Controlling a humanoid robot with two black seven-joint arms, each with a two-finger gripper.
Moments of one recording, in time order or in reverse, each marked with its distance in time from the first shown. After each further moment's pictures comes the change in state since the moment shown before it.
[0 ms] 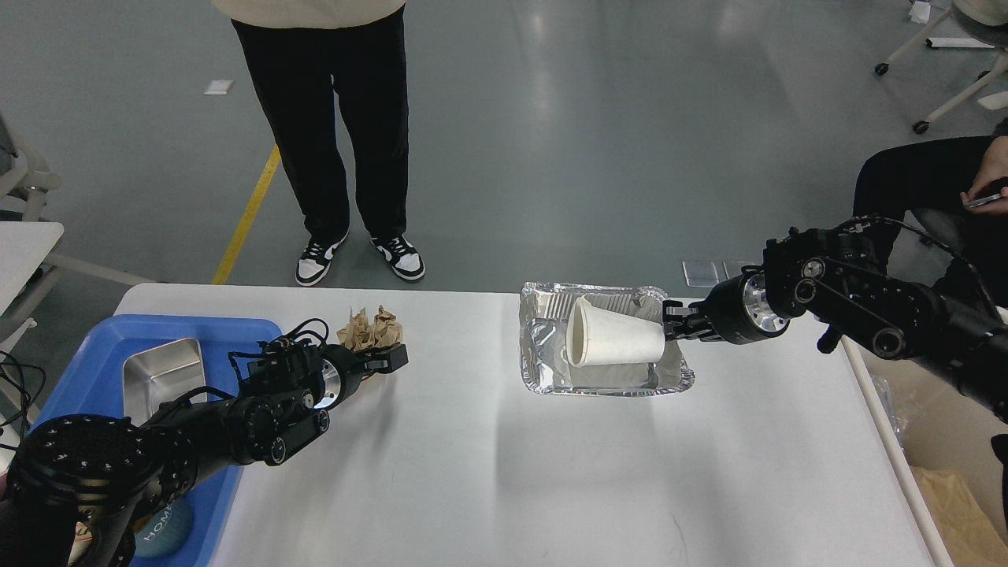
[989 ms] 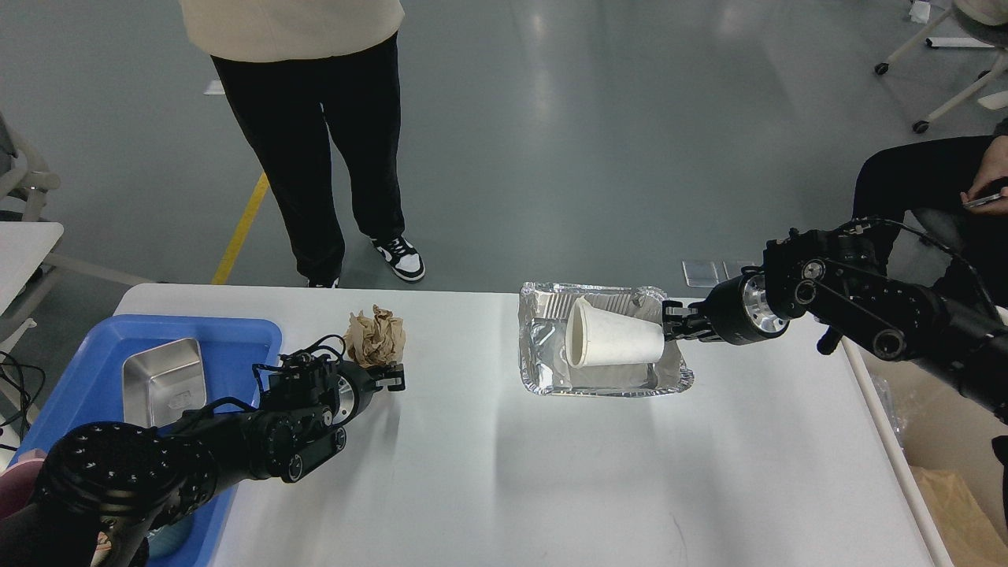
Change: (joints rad) left arm 0.013 -0.049 0.061 0.002 0.000 0.005 0.081; right arm -0.003 -0.003 0.003 0.006 0.001 -0.005 0.002
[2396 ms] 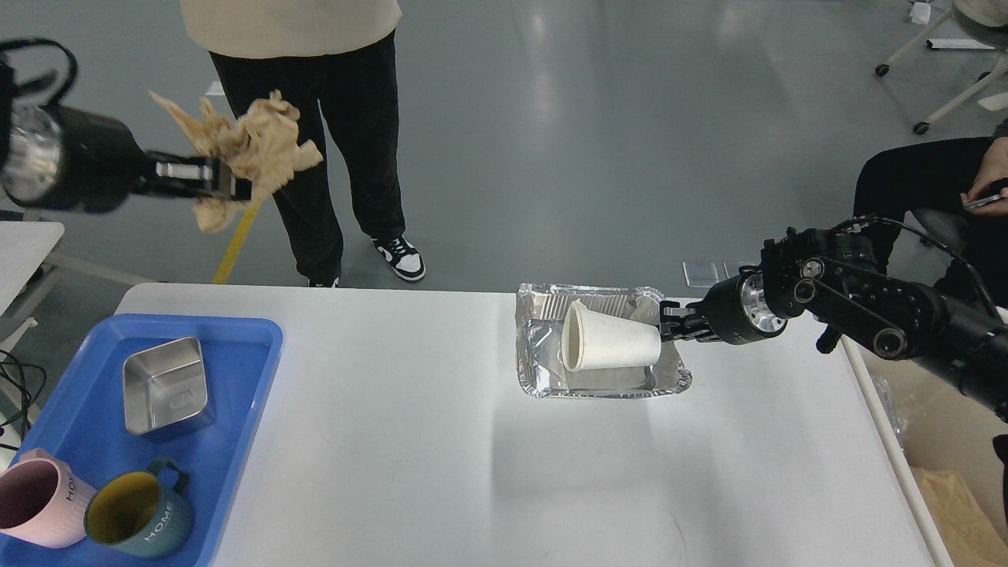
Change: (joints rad) left arm -0.911 1.172 -0.225 -1.195 -0.020 -0.782 0.079; right arm 0.006 -0.003 -0.002 0.015 0.002 0.009 -0.002
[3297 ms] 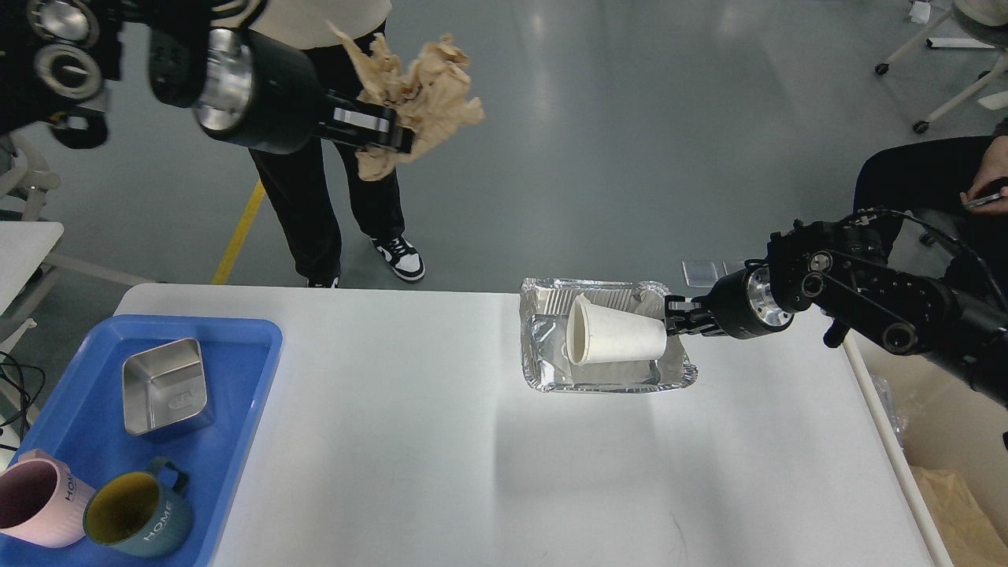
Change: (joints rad) left arm 0.057 -0.502 -0.127 0.143 0.012 0.126 0.089; right arm 0.013 -0.022 0.000 0.017 0.001 0.005 -0.003
